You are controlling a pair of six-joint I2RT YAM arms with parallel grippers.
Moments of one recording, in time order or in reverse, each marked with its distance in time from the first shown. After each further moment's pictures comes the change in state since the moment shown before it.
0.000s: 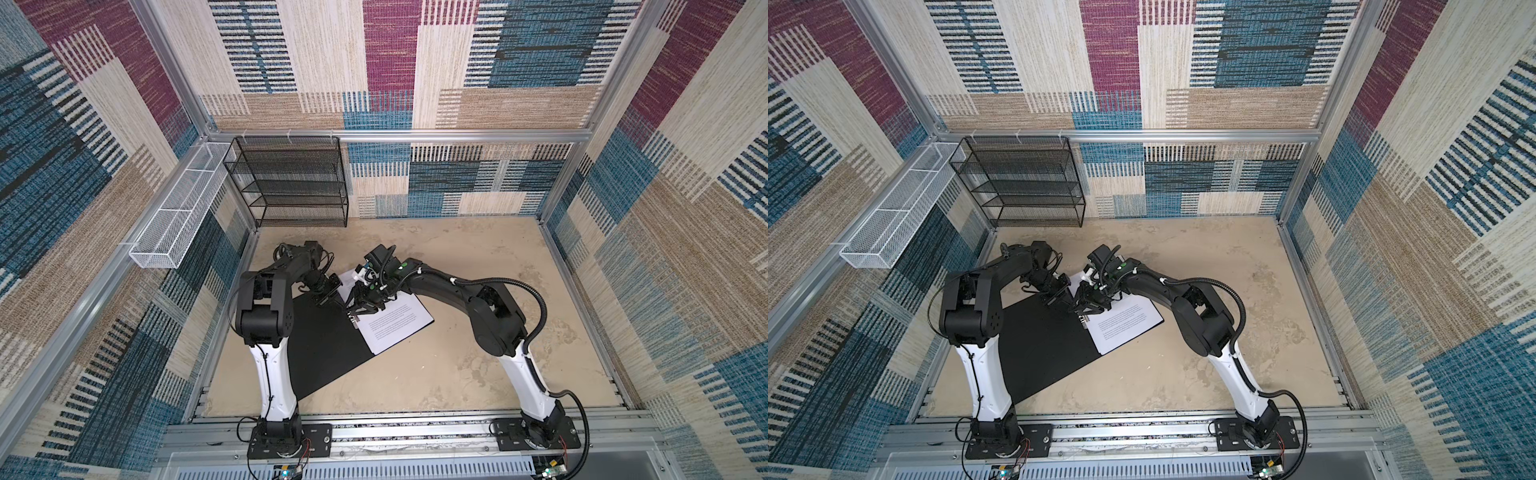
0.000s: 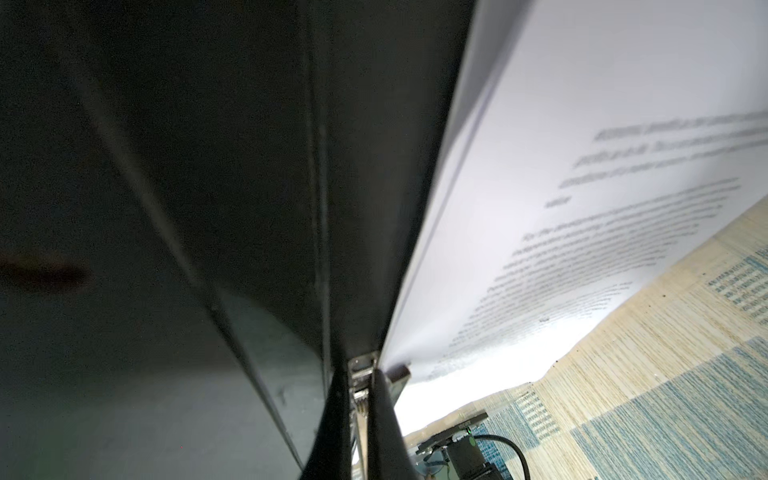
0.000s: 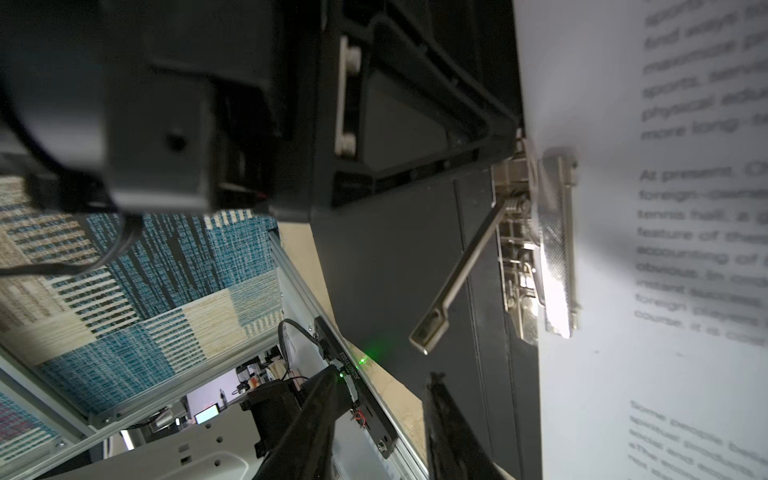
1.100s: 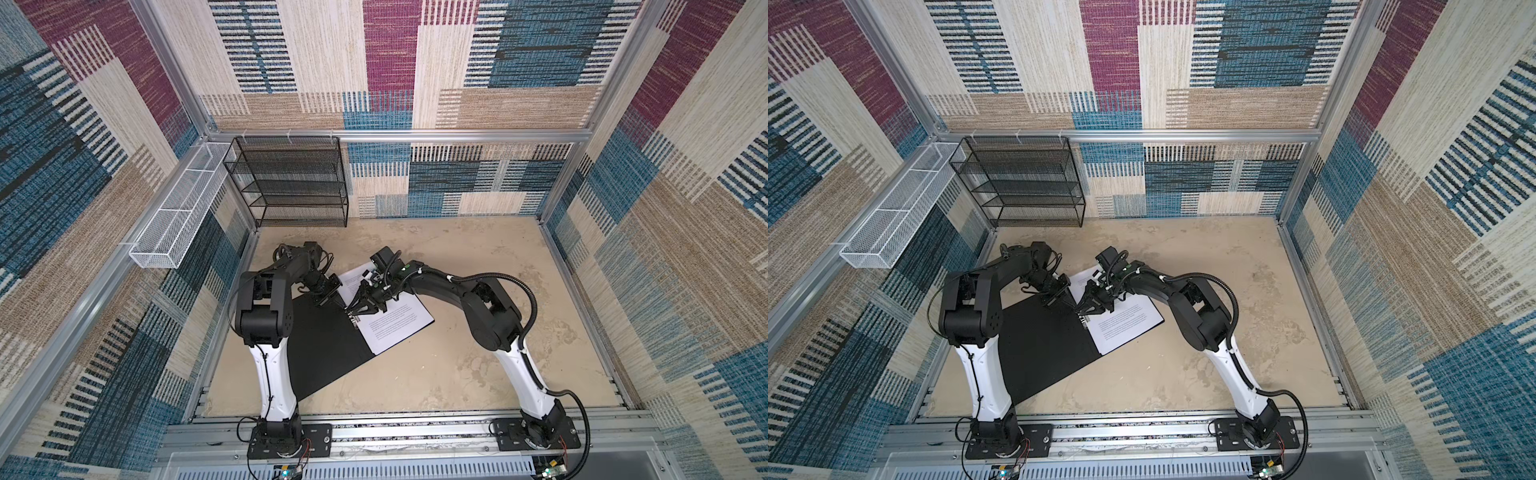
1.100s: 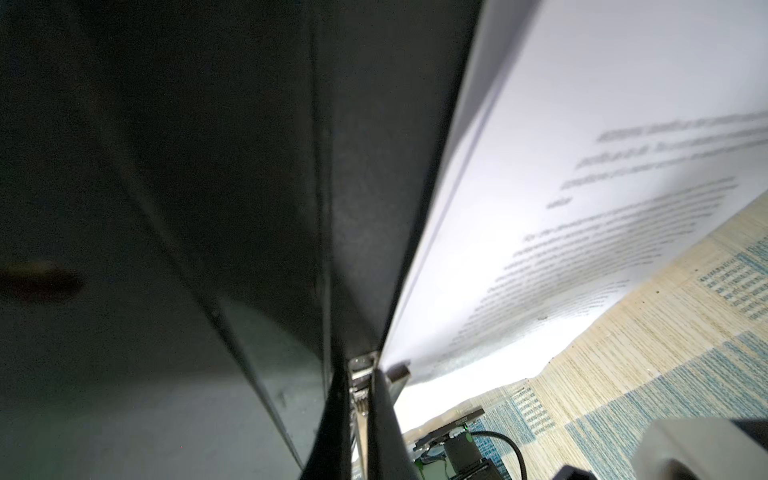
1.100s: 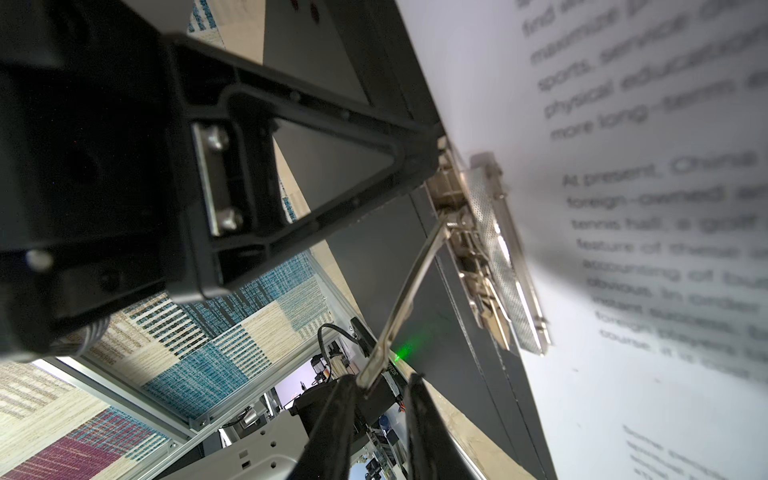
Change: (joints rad) left arm 0.002 0.002 -0.015 0.011 0.011 0.000; right arm -0.035 0.058 -0.021 0.079 -0.106 0.188
